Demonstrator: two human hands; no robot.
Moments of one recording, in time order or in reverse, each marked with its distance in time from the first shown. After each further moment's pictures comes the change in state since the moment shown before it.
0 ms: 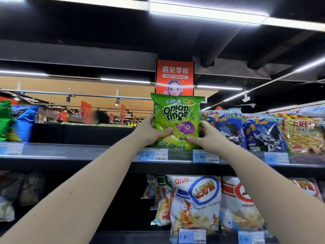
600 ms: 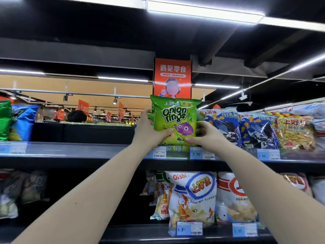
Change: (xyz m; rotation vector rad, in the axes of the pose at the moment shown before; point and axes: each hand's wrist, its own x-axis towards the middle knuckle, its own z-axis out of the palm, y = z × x) left_hand -0.022 -0.002 0.014 0.201 0.281 0.159; right_hand -0.014 -0.001 -0.003 0.029 0.065 0.047
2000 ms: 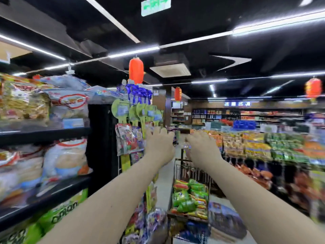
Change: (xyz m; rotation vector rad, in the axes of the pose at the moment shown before) left_hand -0.337 0.426 0.515 0.246 -0.508 0.923; right_hand -0.399 0.160 -0.532 -1.666 0.334 0.595
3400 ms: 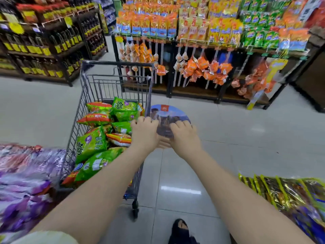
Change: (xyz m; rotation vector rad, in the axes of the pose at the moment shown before) left_hand 0.308 0.466 0.753 -0.388 -0.495 0.154; right_hand 0.068 0.476 0.742 0.040 -0.468 0.254
